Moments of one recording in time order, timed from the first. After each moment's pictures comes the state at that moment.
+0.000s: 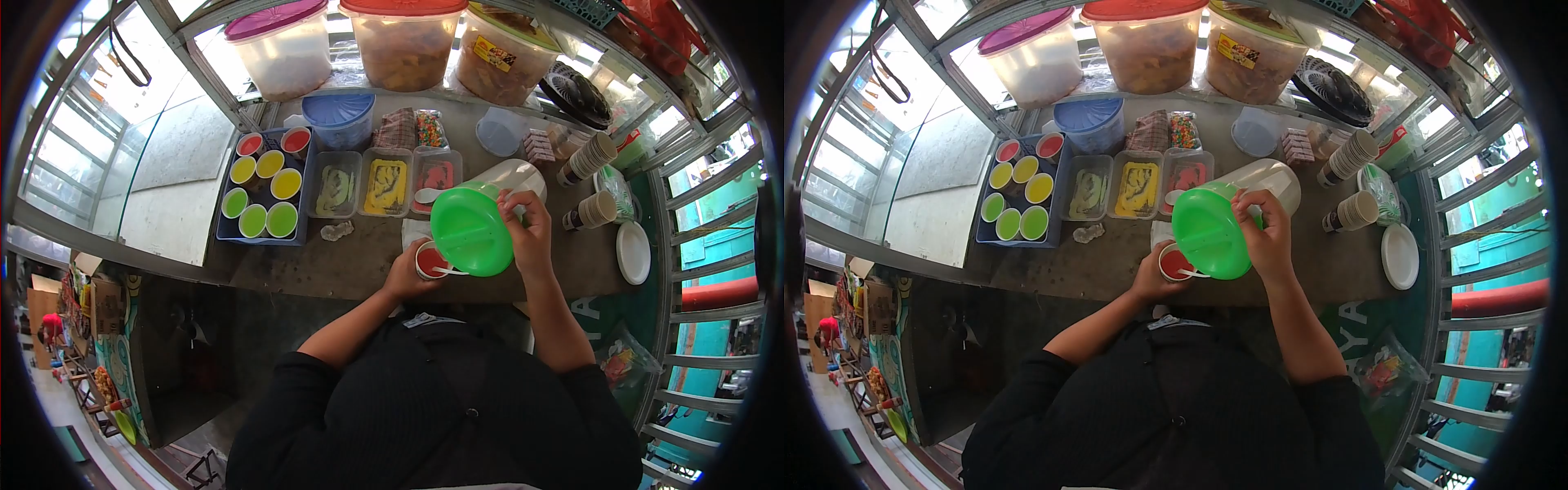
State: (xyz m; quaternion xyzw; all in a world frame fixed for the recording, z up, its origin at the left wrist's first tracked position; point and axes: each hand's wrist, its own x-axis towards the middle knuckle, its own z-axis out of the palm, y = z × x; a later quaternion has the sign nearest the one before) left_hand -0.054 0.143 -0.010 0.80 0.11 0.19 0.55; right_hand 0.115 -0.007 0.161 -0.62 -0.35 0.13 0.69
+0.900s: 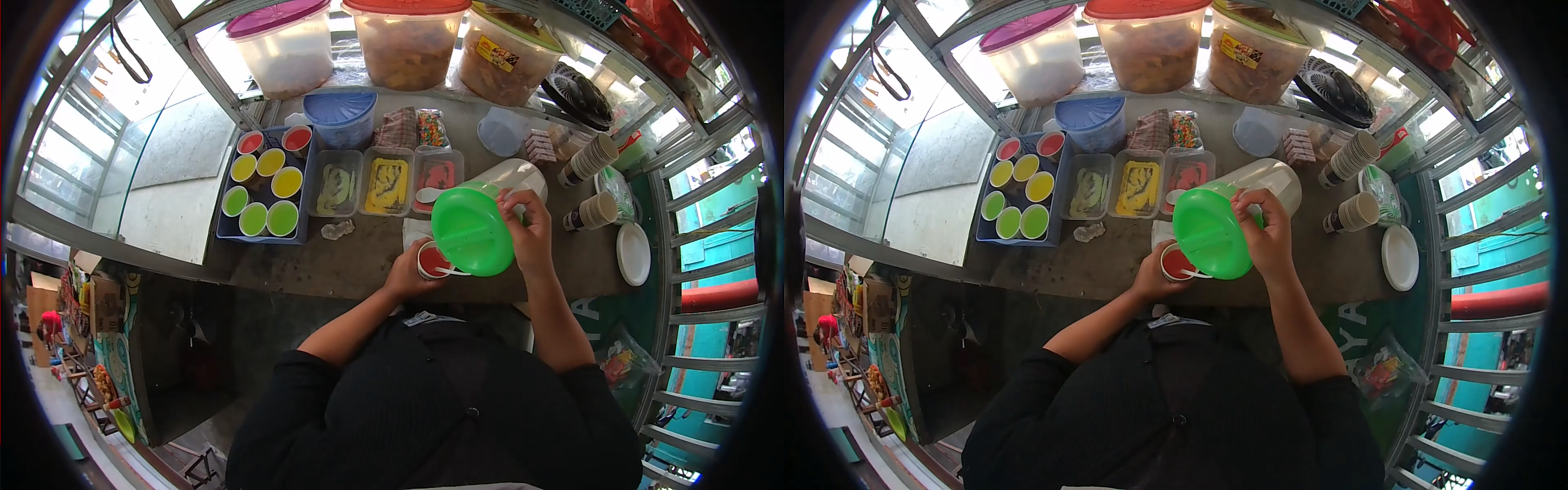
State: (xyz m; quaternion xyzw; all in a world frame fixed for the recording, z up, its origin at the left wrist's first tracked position) left_hand -0.055 0.143 -0.007 0.81 0.12 0.17 0.54; right_hand 0.118 -0.004 0.162 -0.62 -0.37 0.12 0.68
